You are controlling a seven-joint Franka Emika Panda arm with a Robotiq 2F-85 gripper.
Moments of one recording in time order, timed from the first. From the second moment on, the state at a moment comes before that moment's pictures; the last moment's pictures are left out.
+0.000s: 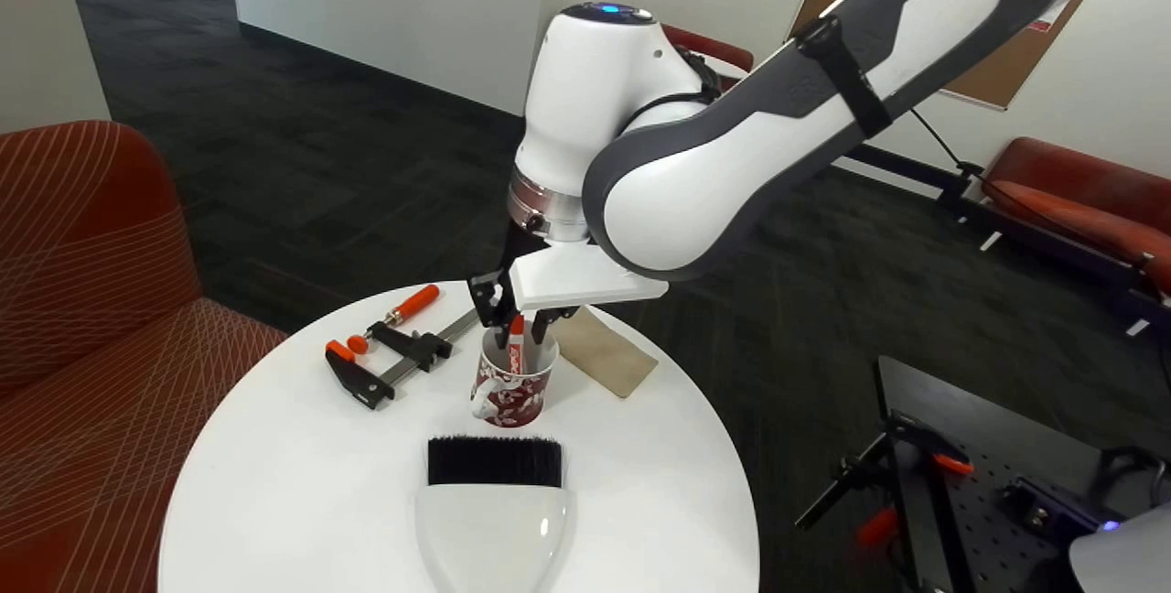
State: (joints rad) arm 0.14 0.68 -0.10 -1.89 -0.03 2.64 0.83
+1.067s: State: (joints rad) arm 0.23 0.81 -0.20 -1.79 -0.03 2.64 0.83
